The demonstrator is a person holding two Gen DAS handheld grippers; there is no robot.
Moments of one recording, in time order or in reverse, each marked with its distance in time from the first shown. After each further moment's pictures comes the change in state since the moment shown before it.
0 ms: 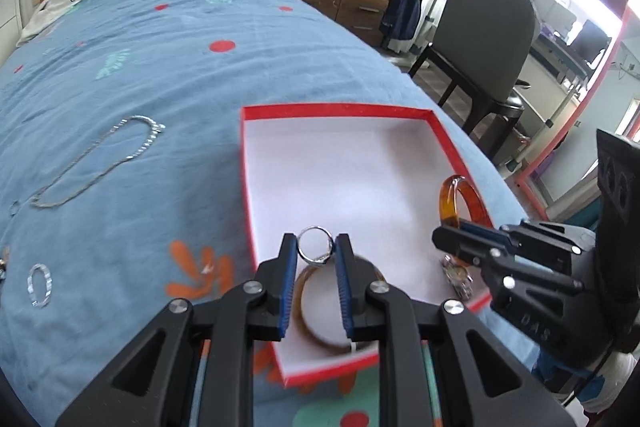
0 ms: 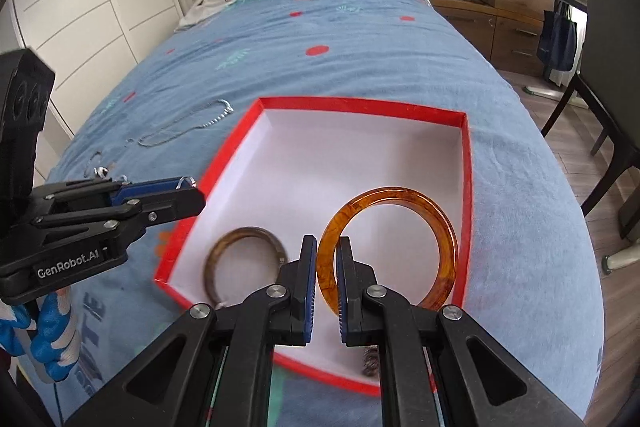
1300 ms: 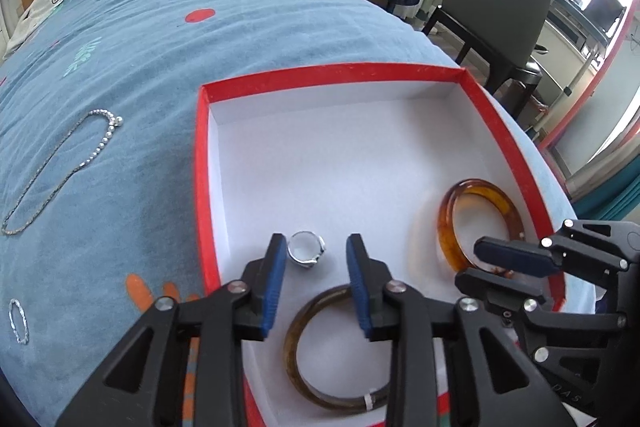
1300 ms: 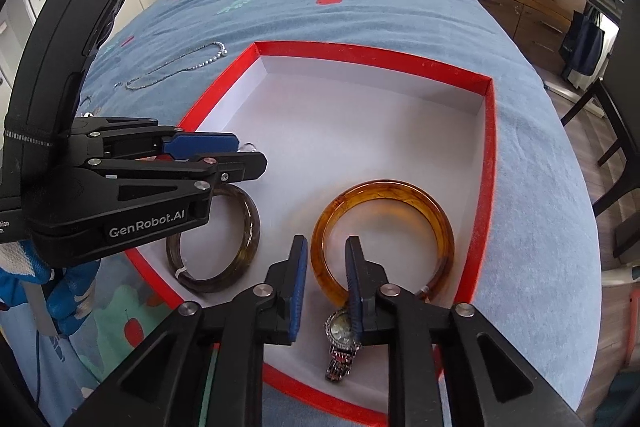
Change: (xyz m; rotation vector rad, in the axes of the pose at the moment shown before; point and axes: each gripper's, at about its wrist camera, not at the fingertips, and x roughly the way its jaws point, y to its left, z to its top) left arm 0.057 -0.007 0.007 0.055 0.096 0.049; right arm 0.025 -0.004 -0.006 -0.103 0.141 -0.006
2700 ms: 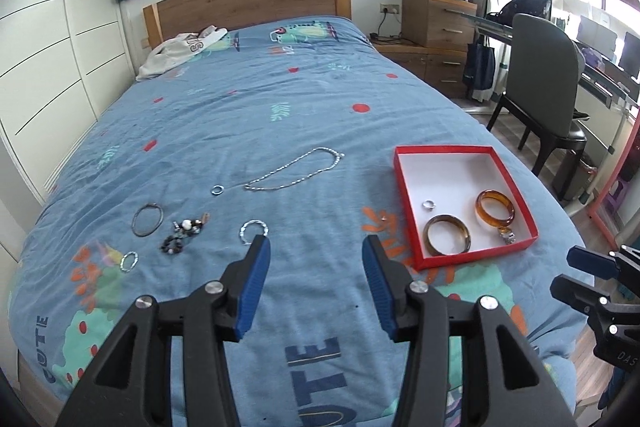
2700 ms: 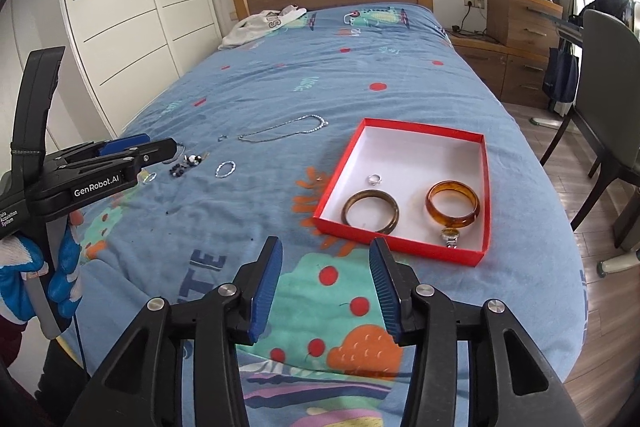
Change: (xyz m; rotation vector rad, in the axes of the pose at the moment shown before) left arm -0.263 0.053 -0.129 -0.115 -0.312 0.336; right arm -0.163 0.120 -0.076 0.047 -0.264 0.040
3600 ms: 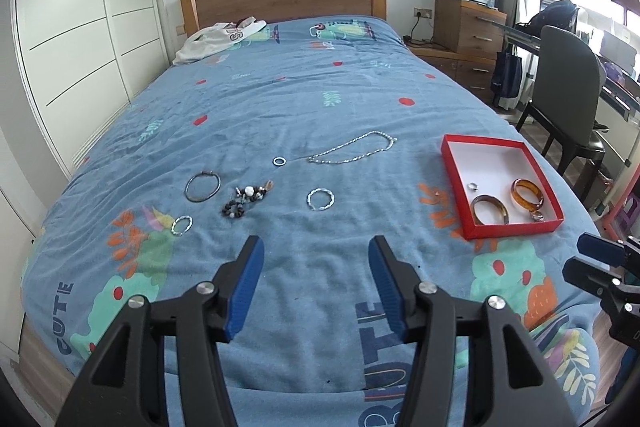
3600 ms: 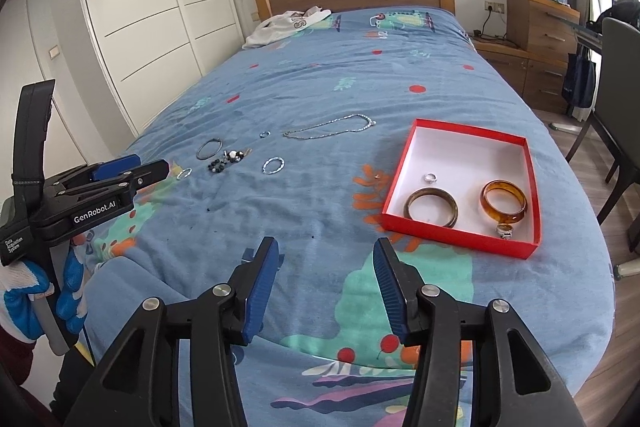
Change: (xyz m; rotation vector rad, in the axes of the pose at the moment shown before) left arm -0.030 0.070 -0.045 -0.073 0.008 0.073; right arm 0.002 0.062 -0.010 -0.020 -0.009 0.058
